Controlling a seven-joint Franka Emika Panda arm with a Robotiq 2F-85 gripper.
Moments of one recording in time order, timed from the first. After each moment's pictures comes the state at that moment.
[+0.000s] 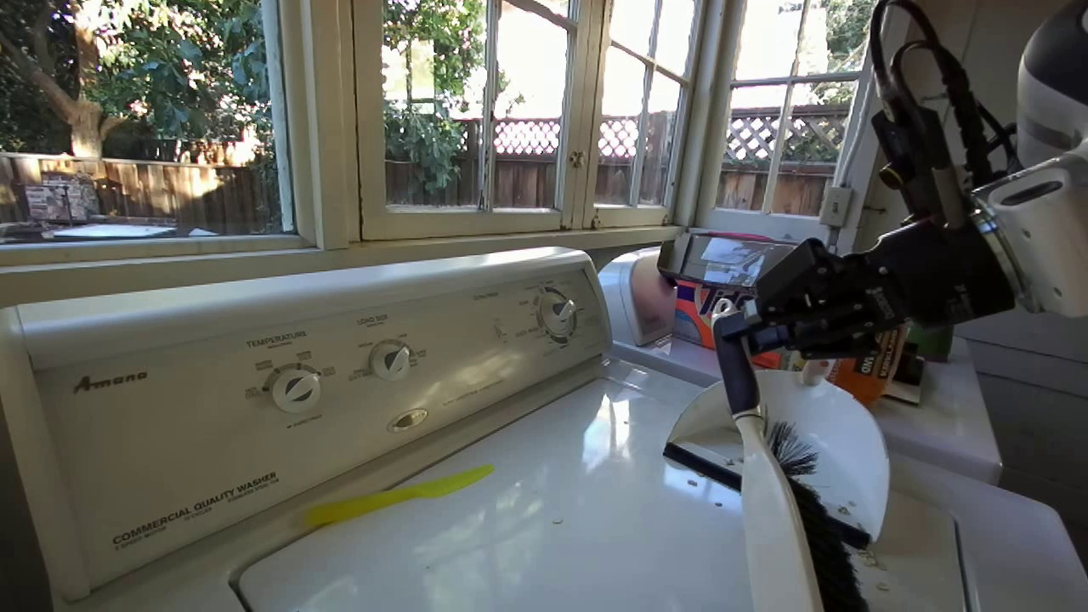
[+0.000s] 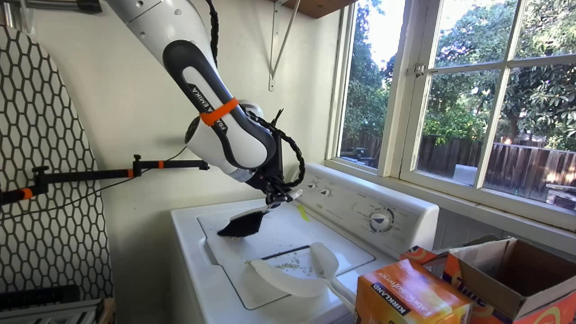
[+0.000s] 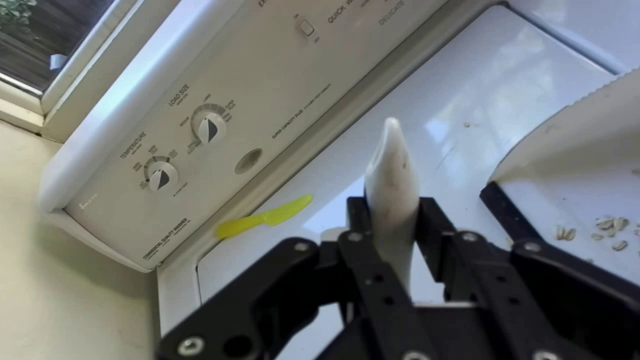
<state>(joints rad) 0.53 0.05 -0.01 -2.27 -2.51 2.92 0.25</state>
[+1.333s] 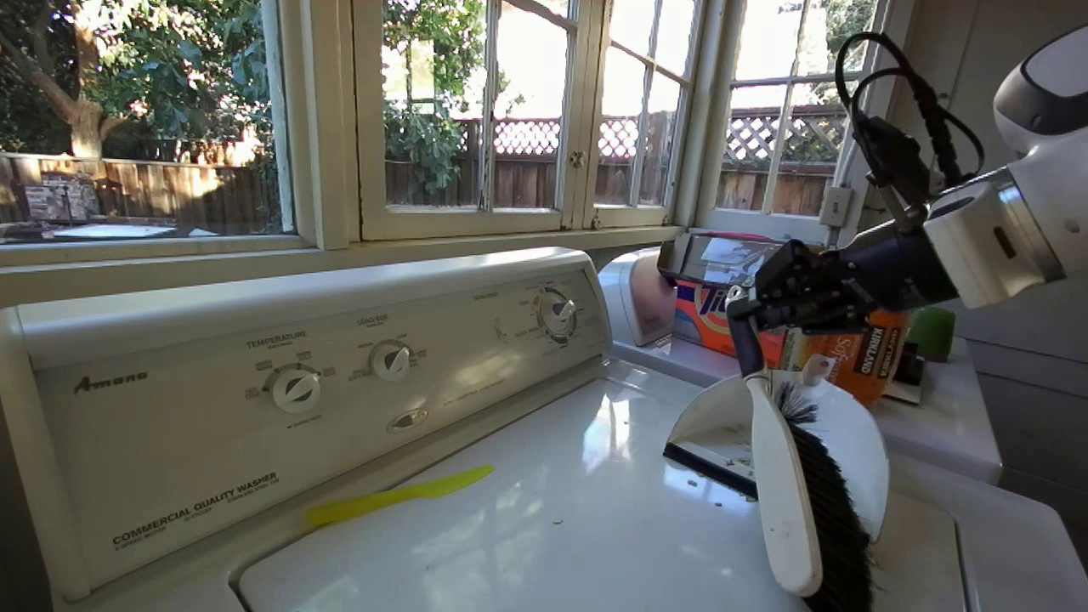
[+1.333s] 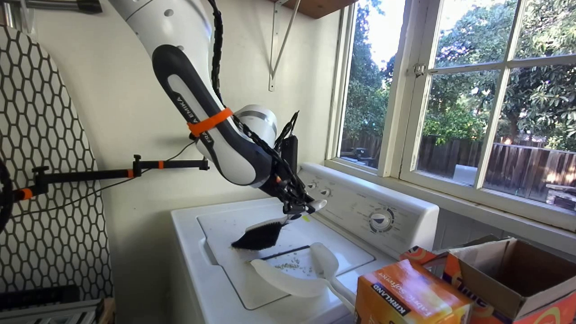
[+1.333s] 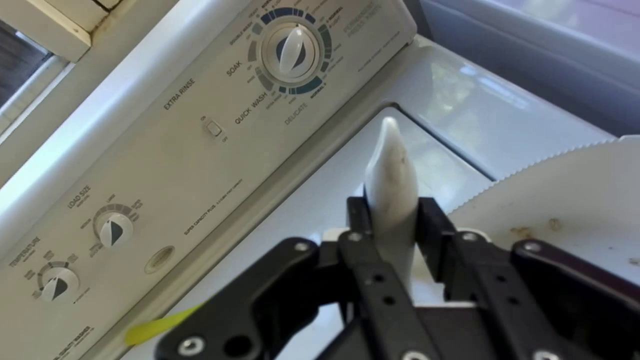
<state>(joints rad) 0.29 0.04 0.11 -2.31 -2.25 2.82 -0.07</state>
